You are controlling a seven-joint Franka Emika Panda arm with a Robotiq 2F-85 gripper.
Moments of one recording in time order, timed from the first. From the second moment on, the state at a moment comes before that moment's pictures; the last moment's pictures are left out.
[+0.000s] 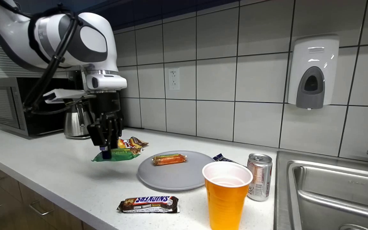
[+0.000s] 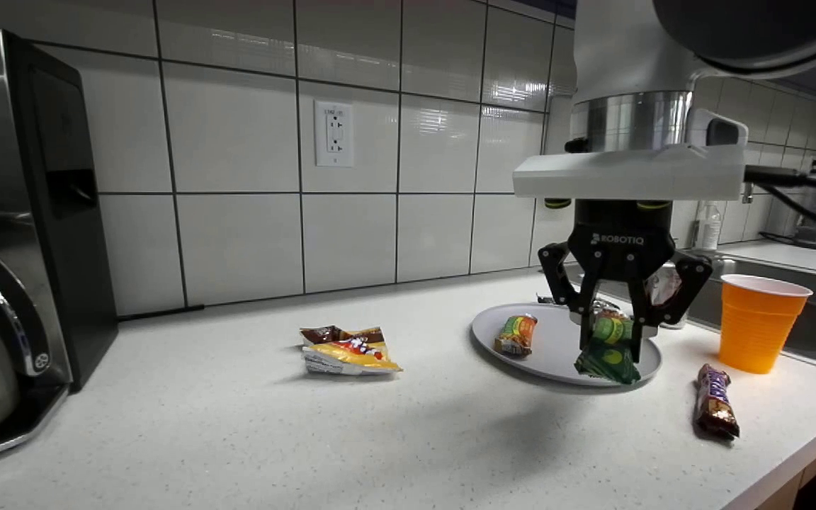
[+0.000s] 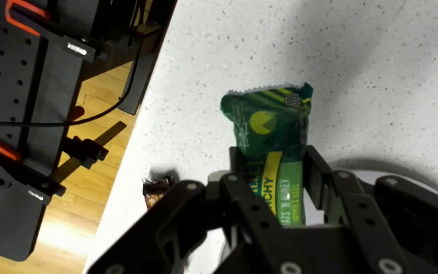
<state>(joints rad) 0.12 -0.18 0.17 -2.63 -0.06 2.41 1.37</state>
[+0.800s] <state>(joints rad) 0.06 -0.10 0.09 -2.56 -0.08 2.42 1.07</state>
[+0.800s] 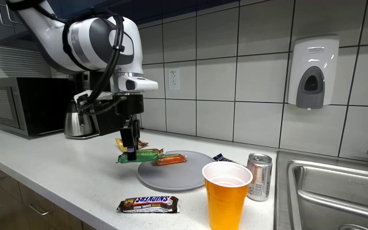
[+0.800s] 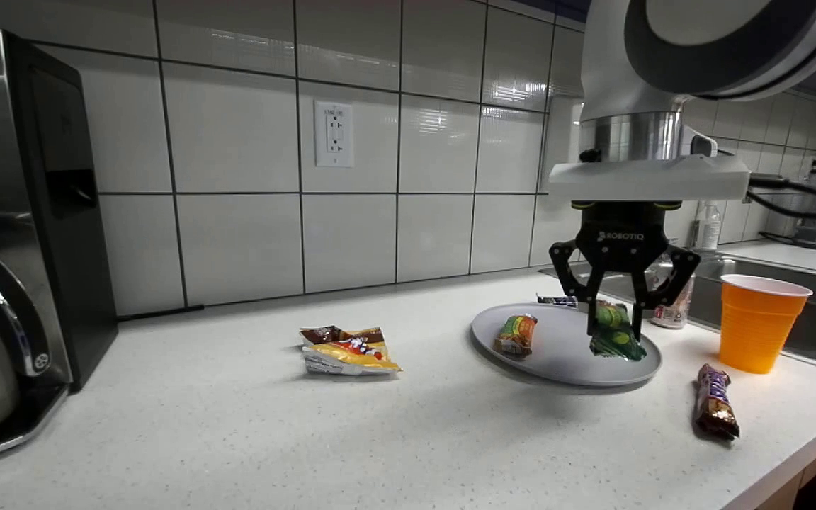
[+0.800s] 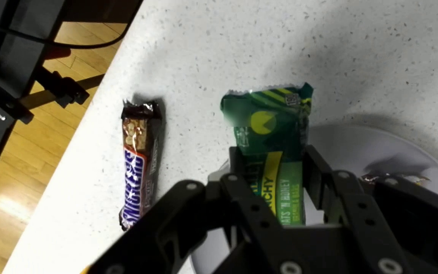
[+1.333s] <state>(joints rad) 0.05 0.02 0.04 -2.45 -0.08 2.43 0.93</state>
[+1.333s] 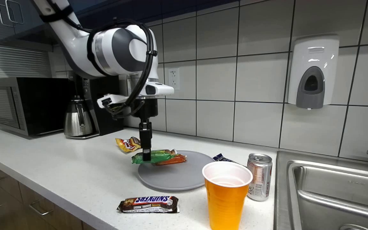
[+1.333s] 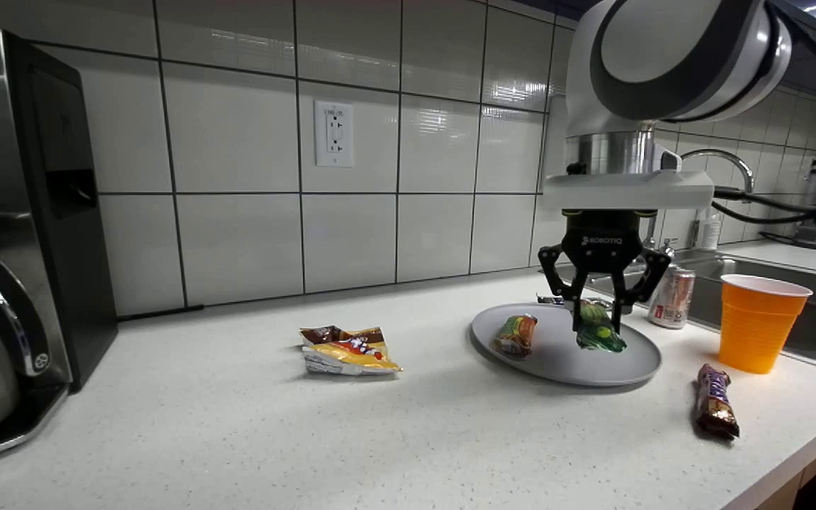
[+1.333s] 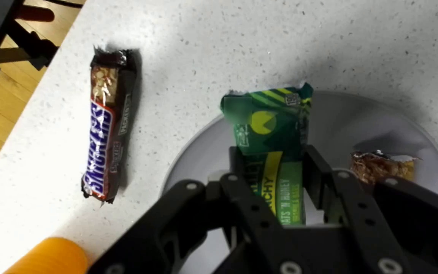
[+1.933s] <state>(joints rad) 0.05 0.14 0.02 -2.35 -0.08 2.43 0.89</state>
